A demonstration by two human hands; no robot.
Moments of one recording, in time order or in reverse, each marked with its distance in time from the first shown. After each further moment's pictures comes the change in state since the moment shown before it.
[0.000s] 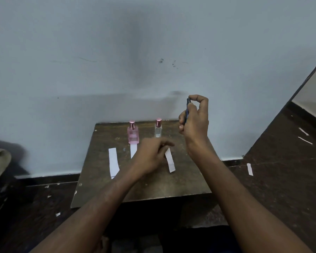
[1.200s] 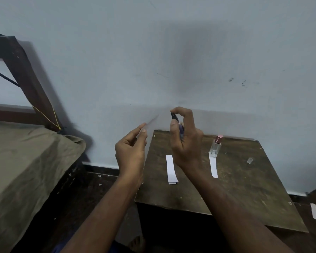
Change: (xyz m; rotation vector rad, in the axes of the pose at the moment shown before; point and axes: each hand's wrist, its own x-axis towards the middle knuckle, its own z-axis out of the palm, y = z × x) left_hand -0.097 -0.051 -0.134 -0.910 0.969 -0.534; right_hand -0.088 0.016 0.149 -0.283 -0.282 -0.722
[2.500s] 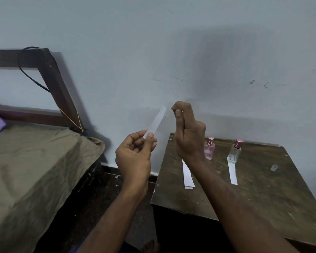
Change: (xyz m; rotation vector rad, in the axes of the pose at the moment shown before) left_hand -0.010 0.016 -0.022 -0.095 0.102 0.175; right_hand 0.021 -0.009 0.037 0.062 0.025 -0.121
